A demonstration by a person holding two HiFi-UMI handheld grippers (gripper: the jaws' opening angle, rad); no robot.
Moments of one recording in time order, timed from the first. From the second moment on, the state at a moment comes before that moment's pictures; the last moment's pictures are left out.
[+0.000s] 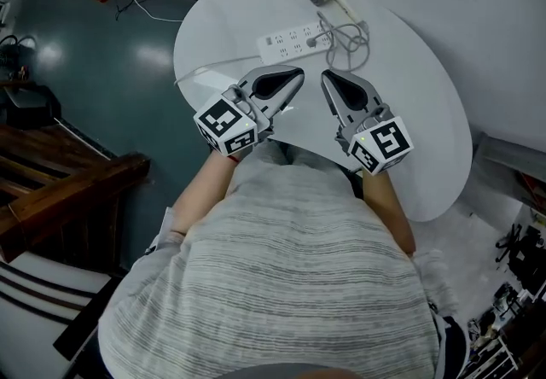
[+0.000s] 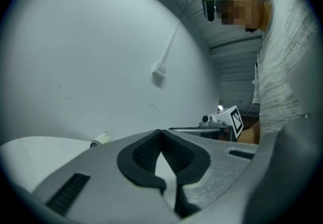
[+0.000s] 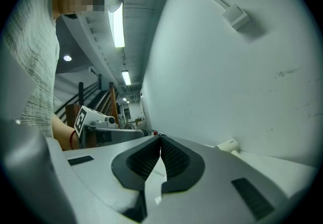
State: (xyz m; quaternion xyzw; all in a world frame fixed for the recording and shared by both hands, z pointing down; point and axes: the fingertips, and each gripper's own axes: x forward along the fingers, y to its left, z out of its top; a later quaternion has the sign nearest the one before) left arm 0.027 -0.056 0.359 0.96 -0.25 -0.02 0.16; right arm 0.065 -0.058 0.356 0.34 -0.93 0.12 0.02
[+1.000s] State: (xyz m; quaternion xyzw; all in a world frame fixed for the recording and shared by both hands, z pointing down) left arm 0.049 -0.151 0.503 0.93 -0.18 0.30 0.05; right arm 0.085 -0.092 0.405 0.44 -0.88 0.18 0.05
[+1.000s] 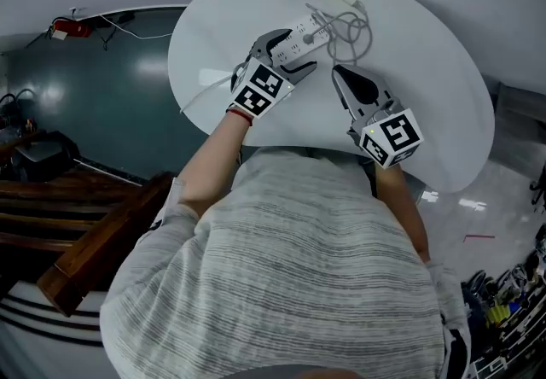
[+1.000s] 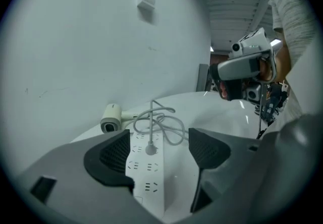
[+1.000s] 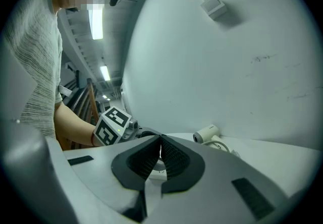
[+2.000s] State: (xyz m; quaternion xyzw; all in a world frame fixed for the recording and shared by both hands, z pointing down) left arm 0.048 -0.184 0.618 0.87 -0.12 0.47 0.07; right arm 0.092 -0.097 0.425 0.49 -0.85 0.20 0.07
